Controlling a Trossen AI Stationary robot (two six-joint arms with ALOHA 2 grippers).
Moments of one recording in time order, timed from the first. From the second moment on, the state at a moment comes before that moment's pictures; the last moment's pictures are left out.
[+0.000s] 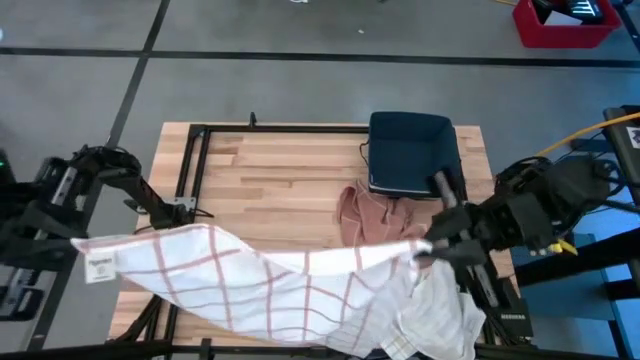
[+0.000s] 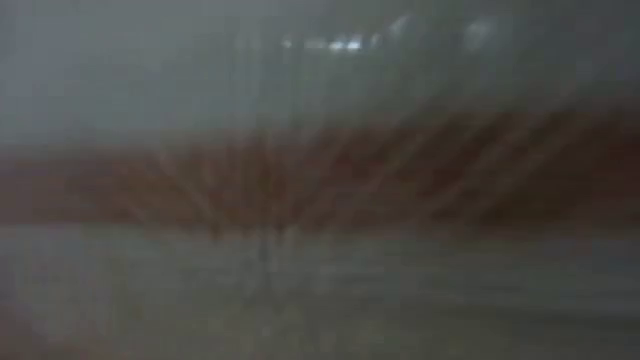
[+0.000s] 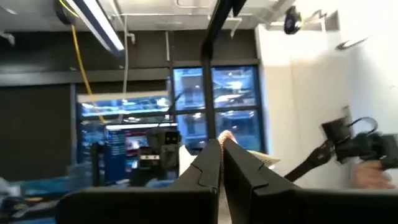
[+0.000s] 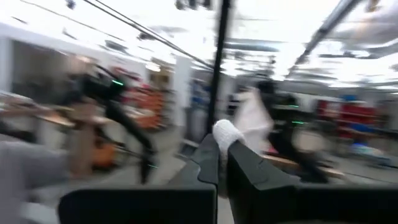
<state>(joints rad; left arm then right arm) -1.38 1.42 2.05 0.33 -1.06 0.93 0.70 1.62 2.36 -0.41 0.34 -0.24</state>
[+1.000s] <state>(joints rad) -1.12 1.28 2.08 0.50 -1.30 1.32 0.12 1.58 2.21 -1.13 0.62 -0.19</state>
